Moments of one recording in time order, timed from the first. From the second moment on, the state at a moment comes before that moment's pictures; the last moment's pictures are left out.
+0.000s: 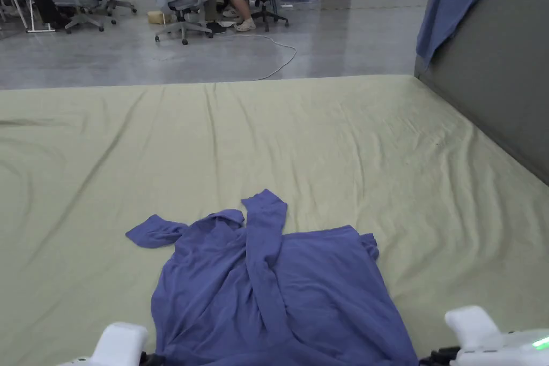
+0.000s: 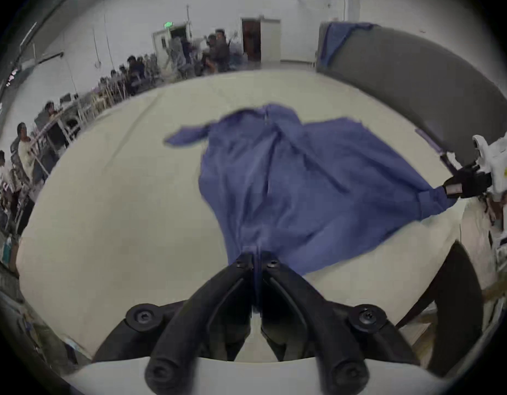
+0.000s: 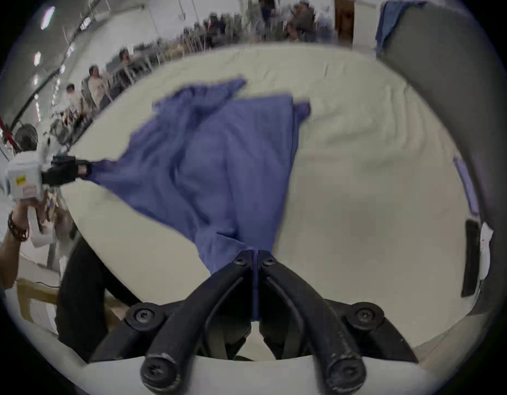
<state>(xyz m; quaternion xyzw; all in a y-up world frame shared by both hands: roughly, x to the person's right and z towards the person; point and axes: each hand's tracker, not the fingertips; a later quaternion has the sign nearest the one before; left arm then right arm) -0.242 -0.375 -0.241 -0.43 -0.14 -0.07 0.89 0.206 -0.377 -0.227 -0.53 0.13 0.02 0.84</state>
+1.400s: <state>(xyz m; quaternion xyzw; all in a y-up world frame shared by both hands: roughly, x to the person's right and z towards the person) -0.239 -0.392 -0.269 -0.45 -0.14 -0.03 0.88 0.206 -0.342 -0.501 -0.50 0.03 0.01 0.87</state>
